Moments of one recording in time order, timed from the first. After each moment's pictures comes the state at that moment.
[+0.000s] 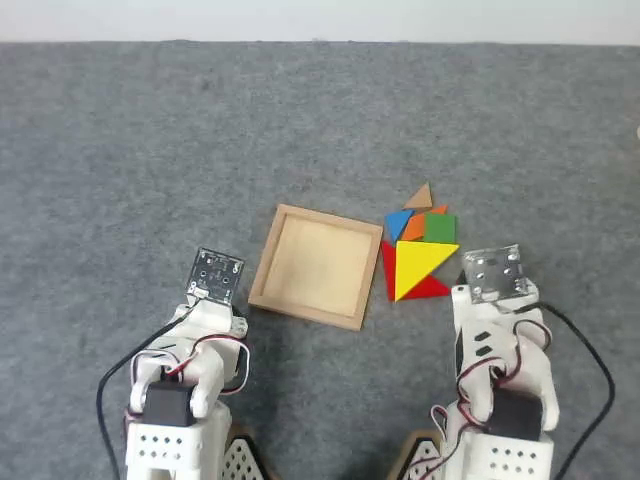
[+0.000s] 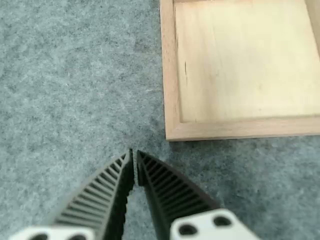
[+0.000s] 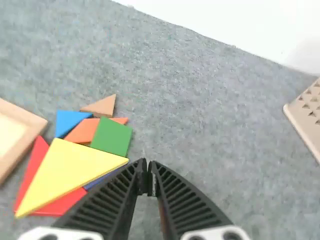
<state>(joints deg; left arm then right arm) -2.1 -102.8 96.8 71.5 -5.1 3.2 -97.2 82.5 52.4 18.9</state>
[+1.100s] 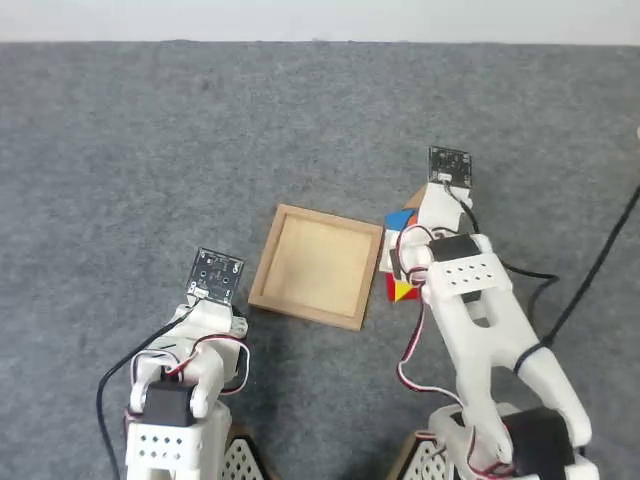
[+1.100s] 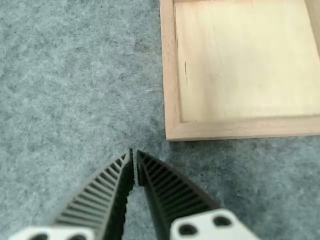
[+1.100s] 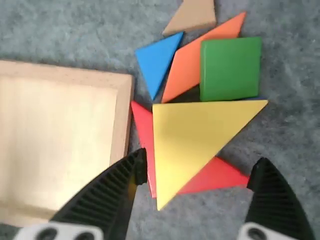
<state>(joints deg) -2.1 -102.8 96.8 71.5 -5.1 -16.9 -18.8 46.3 46.8 -23.2</state>
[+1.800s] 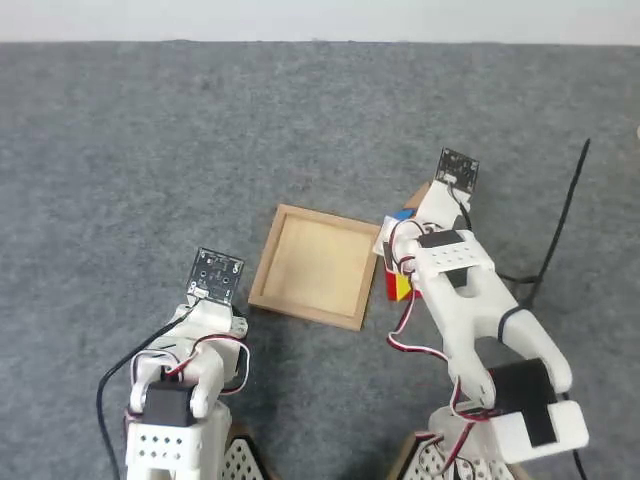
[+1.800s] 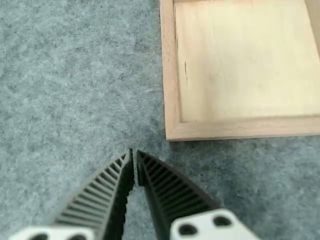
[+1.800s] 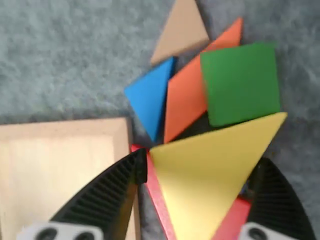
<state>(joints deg) -2.1 -102.8 96.8 71.5 -5.1 -17.0 -5.1 44.7 31.4 -34.3</state>
